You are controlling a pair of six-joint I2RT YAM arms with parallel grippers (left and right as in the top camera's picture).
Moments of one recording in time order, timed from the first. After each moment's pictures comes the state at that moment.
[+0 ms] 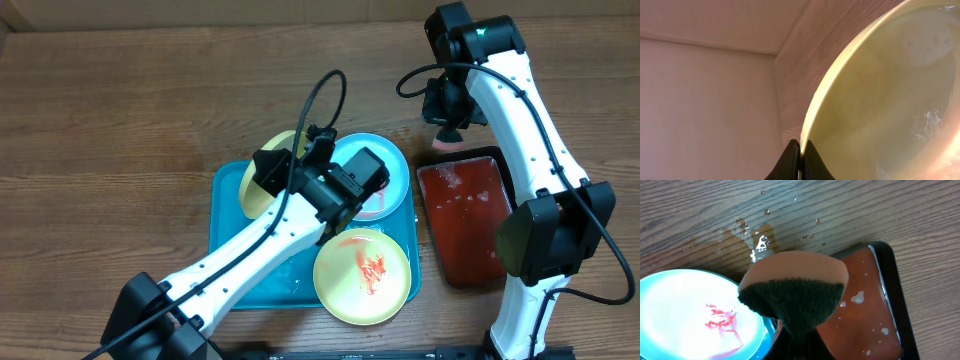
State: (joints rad) left arm -0.80 1.64 1.31 -1.14 -1.17 -0.15; right arm 0.24 2.07 2.07 -1.49 0.17 0.47
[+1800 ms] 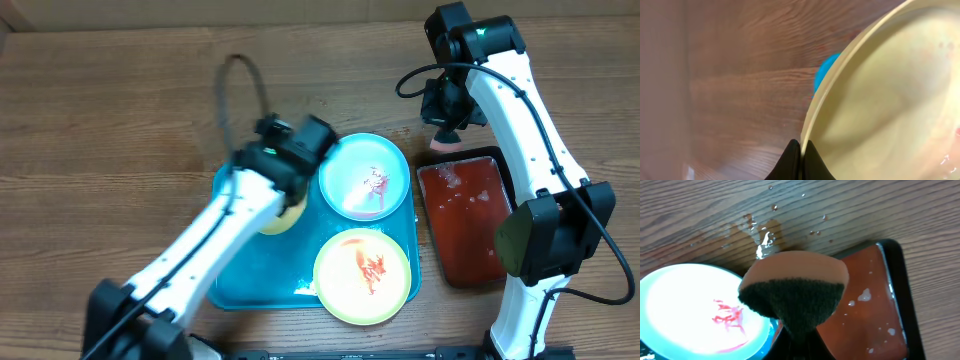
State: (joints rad) left arm -0.52 1.58 1.31 -1.15 -0.71 -0.36; right arm 0.24 2.07 2.07 -1.49 0.13 0.47
